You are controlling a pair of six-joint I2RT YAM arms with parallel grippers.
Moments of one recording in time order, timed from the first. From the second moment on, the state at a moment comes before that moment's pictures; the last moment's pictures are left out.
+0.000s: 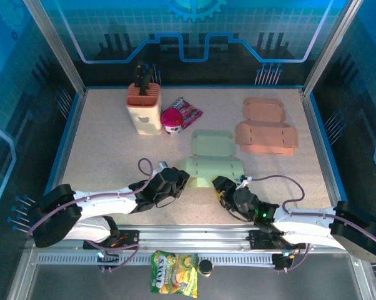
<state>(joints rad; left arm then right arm) -0.95 1.29 0.47 0.23 -0.24 -1.78 1.01 0.99 0.09 0.50 0.36 1.71</state>
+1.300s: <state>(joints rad) -1.08 0.79 0.79 -0.61 -0.55 -1.25 0.70 0.72 0.97 -0.52 -0.05 1.26</state>
